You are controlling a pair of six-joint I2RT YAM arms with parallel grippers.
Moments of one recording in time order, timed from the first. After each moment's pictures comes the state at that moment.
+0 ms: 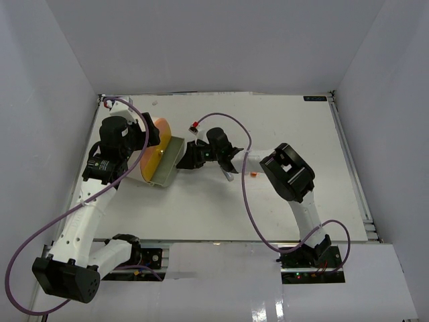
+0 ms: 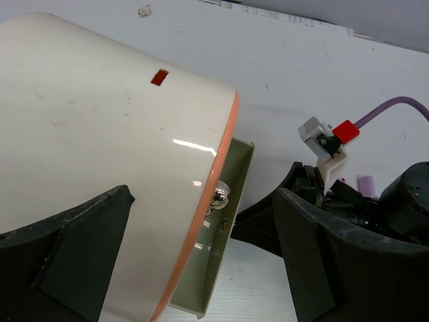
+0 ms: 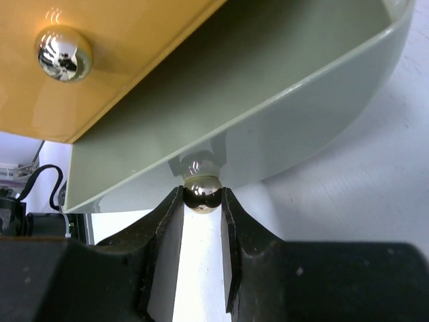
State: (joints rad) left arm -0.21 1.02 1.07 -0.42 -0.11 -0.29; right arm 0.79 2.18 1.36 0.47 -0.61 0.56
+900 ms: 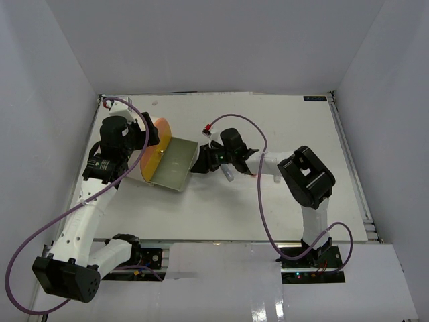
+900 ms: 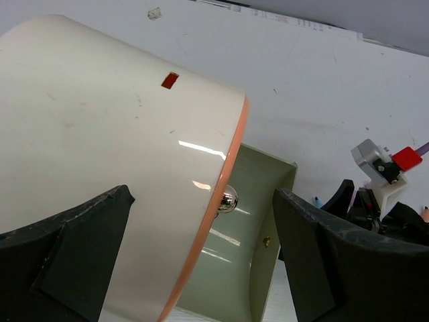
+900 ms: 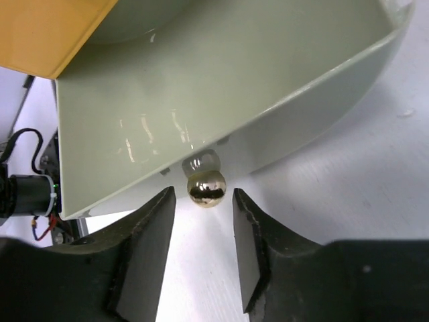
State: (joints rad) left arm -0.21 1.02 1.07 -0.41 -0.13 -0.29; right arm 0.73 1.99 1.15 0.36 -0.62 0.44
